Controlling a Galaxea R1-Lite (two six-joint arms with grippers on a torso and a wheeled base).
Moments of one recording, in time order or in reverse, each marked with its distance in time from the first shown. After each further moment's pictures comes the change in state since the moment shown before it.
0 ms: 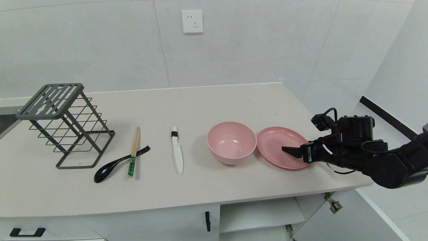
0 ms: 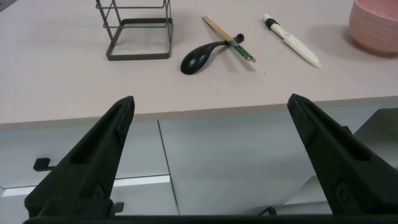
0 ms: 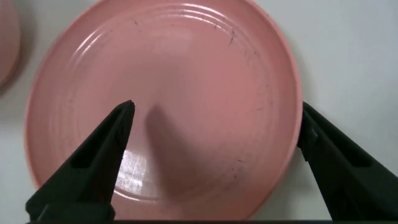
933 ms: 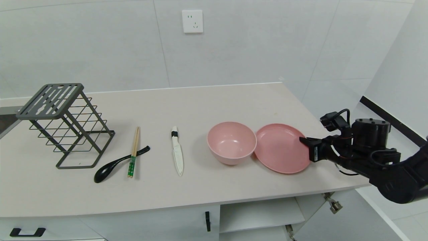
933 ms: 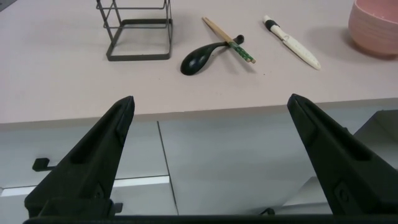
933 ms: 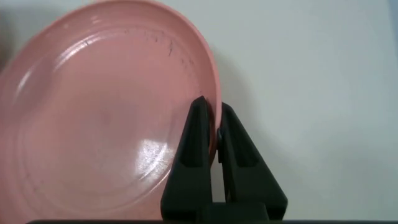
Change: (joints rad) left arm 0.000 0.000 0.000 -0.003 0.000 -0.005; right arm -0.026 -0.025 0.146 -0.313 -0.086 -0.093
